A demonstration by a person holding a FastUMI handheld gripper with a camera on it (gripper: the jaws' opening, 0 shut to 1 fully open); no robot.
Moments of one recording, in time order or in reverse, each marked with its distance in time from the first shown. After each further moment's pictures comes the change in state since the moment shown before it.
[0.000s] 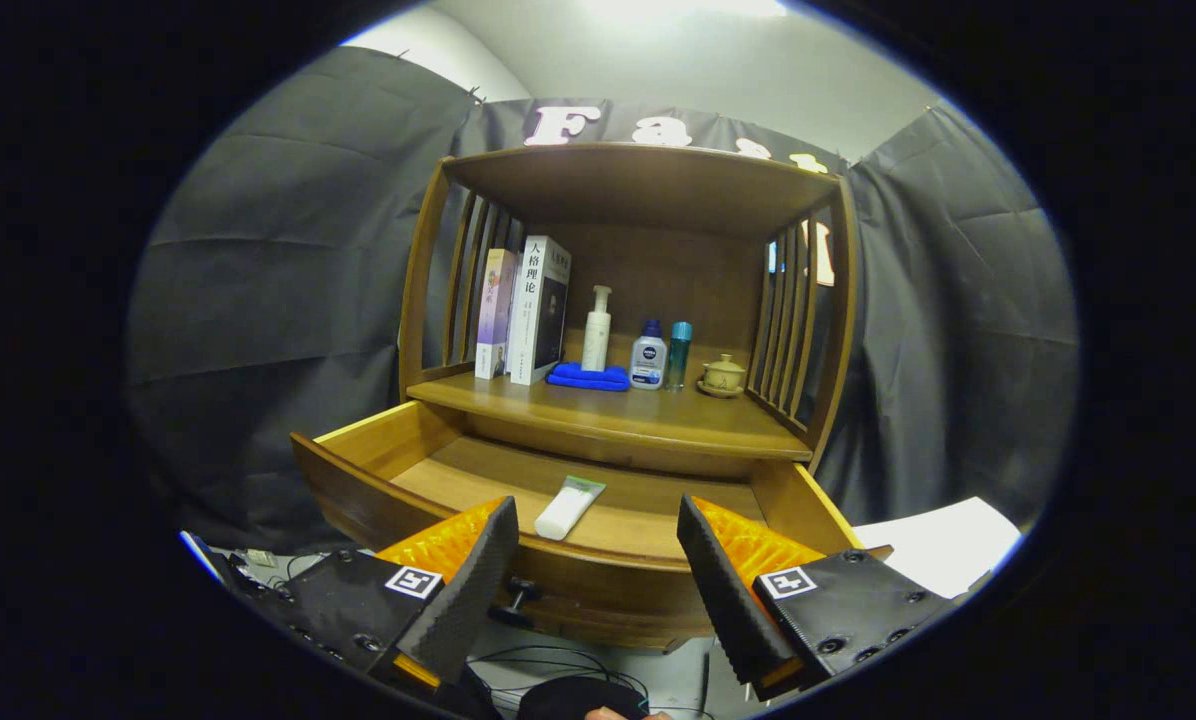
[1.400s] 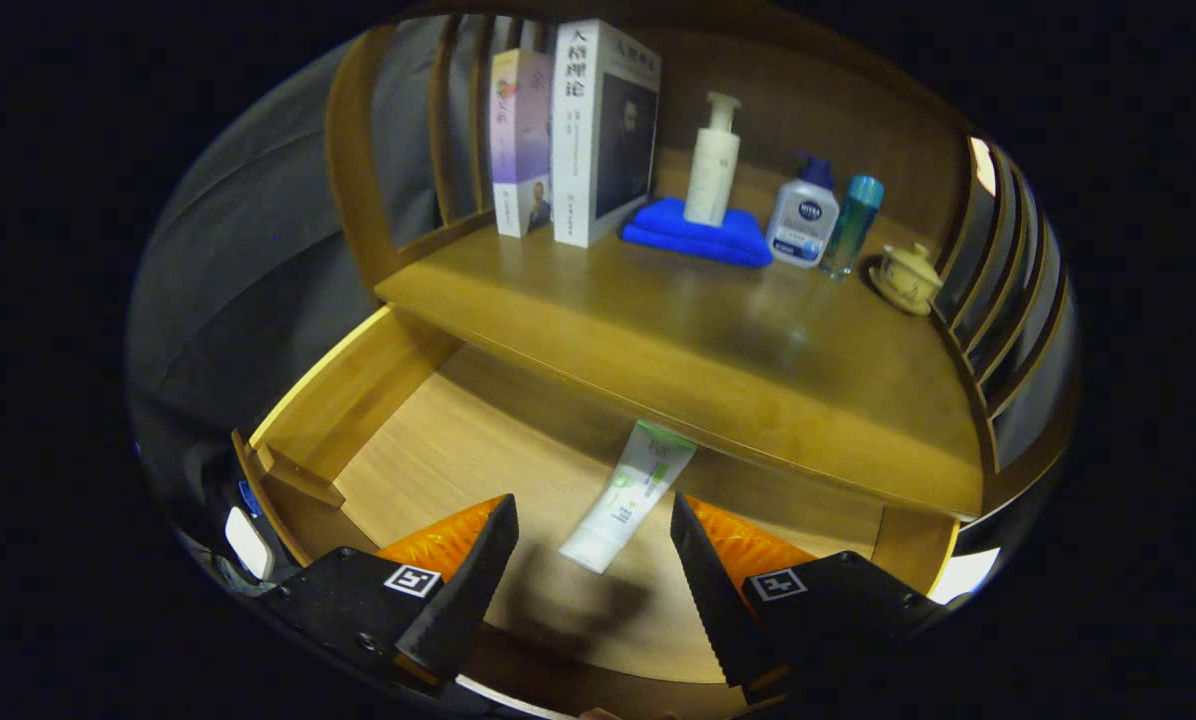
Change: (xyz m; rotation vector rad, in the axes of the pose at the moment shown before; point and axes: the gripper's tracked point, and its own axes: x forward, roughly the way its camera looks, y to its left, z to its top) arm 0.175 0.040 -0.037 -0.055 0.672 0.302
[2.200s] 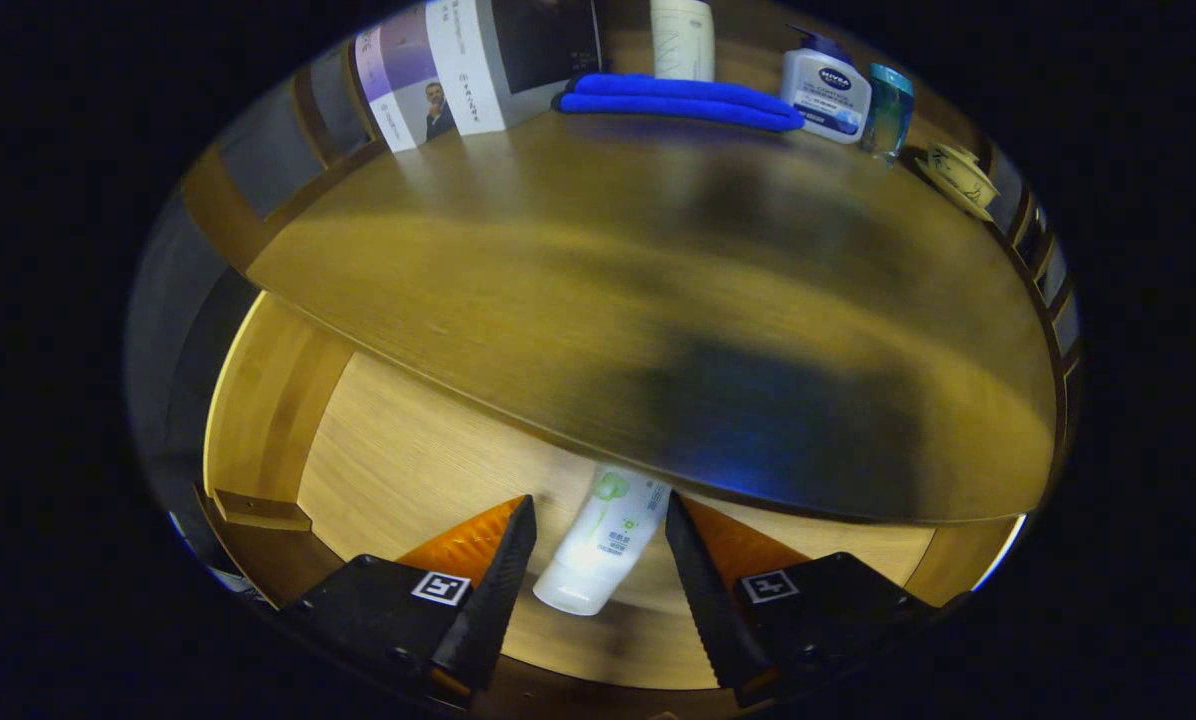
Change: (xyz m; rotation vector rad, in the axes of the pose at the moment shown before) arm 0.075 -0.009 -0.024 0.108 0.271 0.010
